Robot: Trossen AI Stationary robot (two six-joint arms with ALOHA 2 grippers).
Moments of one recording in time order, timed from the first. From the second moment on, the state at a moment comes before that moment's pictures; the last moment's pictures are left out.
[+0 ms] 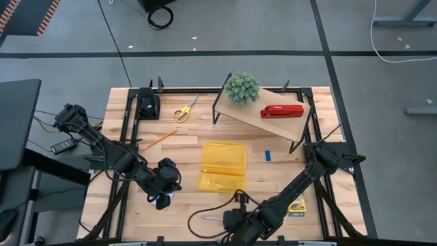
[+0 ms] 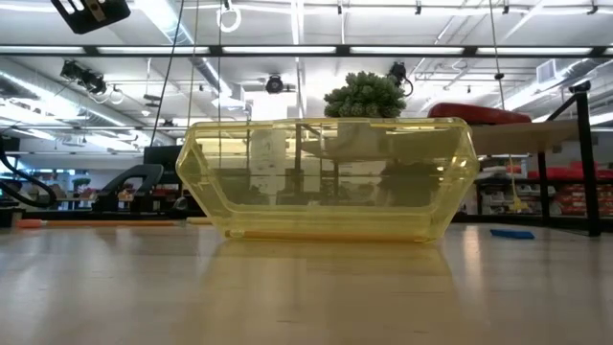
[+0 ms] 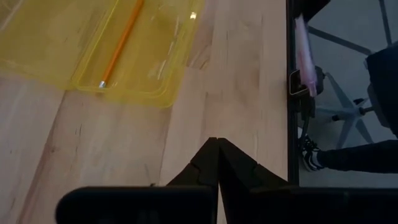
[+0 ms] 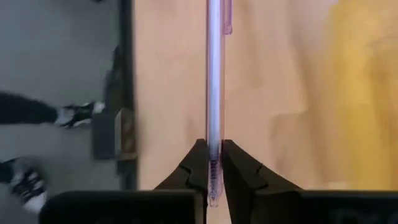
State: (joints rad) left arm -0.63 1.25 1.00 -0.60 -0.27 -0.77; right arm 0.69 2.15 1.92 -0.91 0.38 0.73
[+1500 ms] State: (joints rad) left arm -0.64 1.25 1.00 -0.63 -0.27 -0.71; right arm 0.28 2.15 1.98 -1.32 0.12 0.31
